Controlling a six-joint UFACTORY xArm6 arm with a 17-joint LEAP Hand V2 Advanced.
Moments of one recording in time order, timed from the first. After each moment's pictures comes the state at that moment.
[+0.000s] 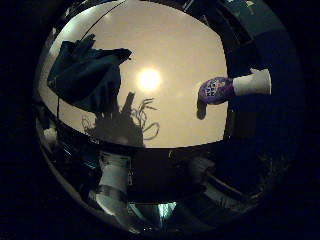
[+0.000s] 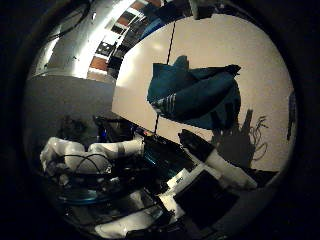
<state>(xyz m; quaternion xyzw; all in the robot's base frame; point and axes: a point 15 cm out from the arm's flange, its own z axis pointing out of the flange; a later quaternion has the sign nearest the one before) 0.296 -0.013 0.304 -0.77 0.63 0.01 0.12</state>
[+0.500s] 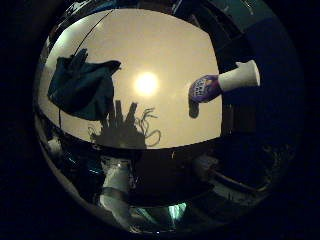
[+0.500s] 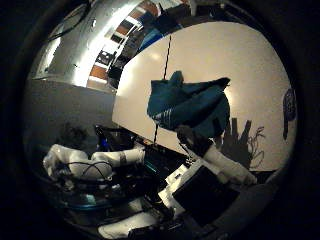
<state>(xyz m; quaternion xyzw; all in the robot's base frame) 0.309 -0.056 0.350 -0.72 0.67 -0.03 0.16</state>
